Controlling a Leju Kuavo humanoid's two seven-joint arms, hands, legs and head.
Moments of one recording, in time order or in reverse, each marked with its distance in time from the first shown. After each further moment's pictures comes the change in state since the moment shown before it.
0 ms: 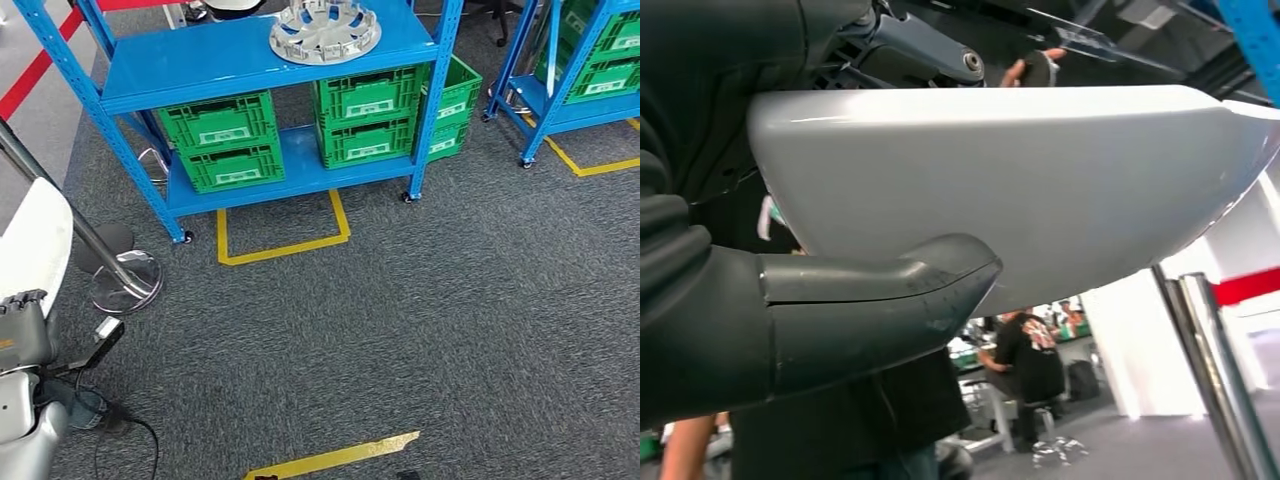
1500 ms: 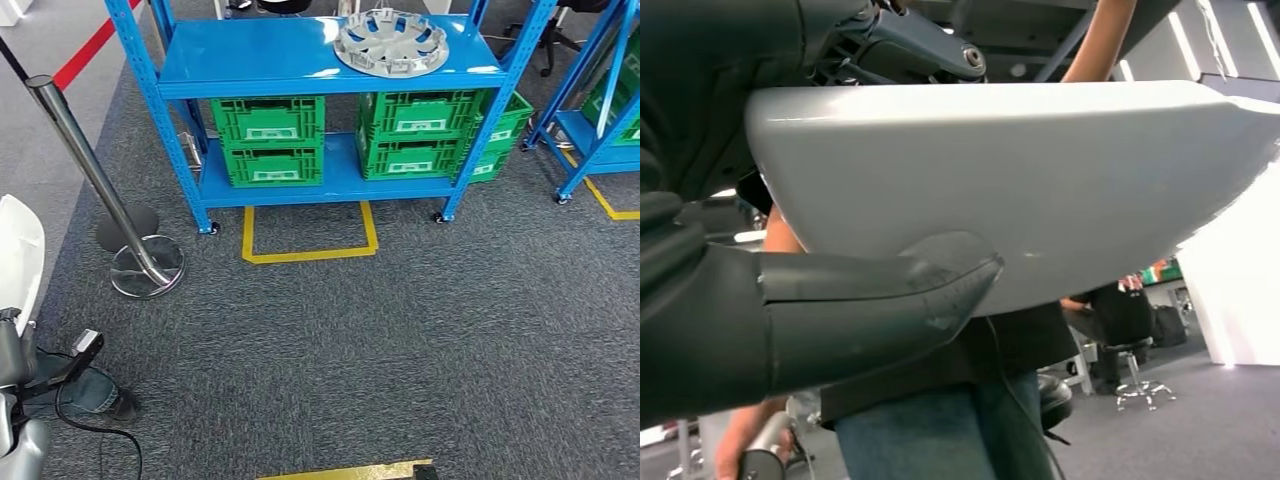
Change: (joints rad) left arm 0.050 -0.037 0.150 -0.045 -0.003 0.001 -0.093; right arm -0.002 -0.013 -0.112 0.001 -0.053 -0.075 -0.060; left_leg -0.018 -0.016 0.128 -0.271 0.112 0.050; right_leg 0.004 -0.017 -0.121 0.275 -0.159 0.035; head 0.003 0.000
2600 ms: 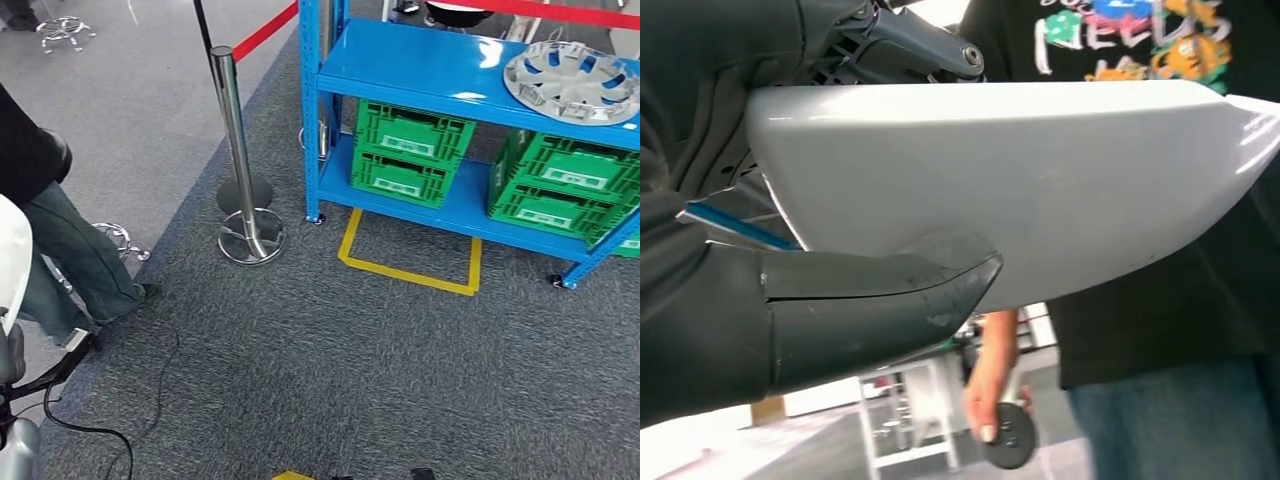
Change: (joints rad) left arm -0.009 0.020 0.038 -0.002 -0.002 0.000 0.003; right arm -0.001 -0.007 0.067 0.000 0.048 -0.025 0.056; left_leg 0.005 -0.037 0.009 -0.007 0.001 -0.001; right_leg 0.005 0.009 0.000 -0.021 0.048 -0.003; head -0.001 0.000
